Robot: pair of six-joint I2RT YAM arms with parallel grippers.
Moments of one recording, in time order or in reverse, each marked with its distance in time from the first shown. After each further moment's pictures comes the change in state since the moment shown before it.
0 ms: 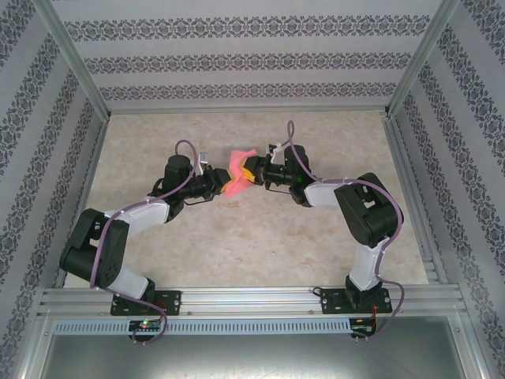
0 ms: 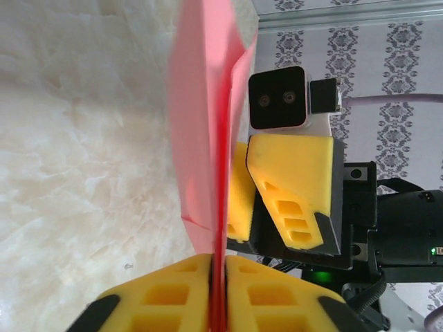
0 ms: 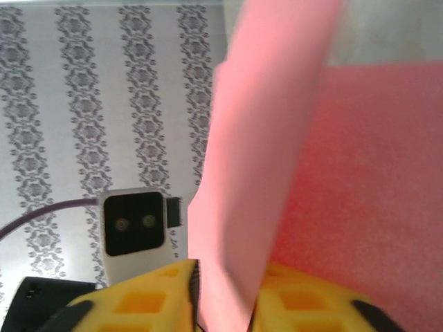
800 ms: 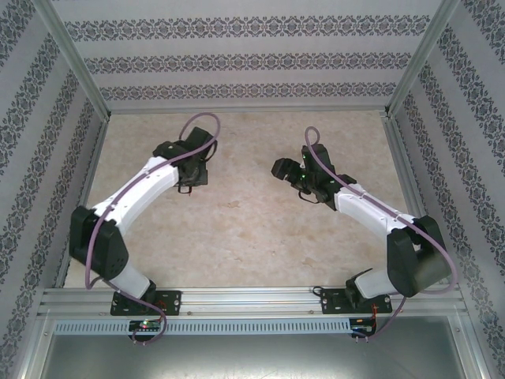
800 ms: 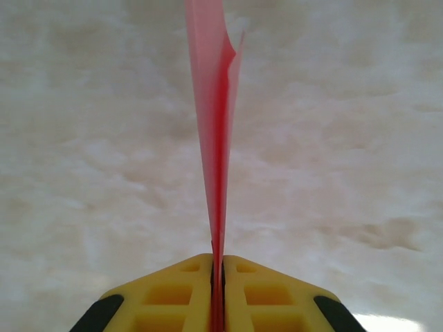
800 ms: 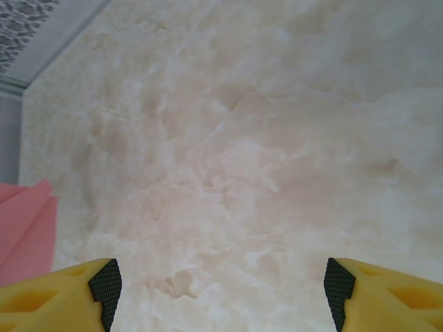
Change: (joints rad) left arm -0.143 0.117 0.708 -1.466 -1.038 0.698; right arm -0.049 -0.450 -0.029 -0.884 0.589 -0.591
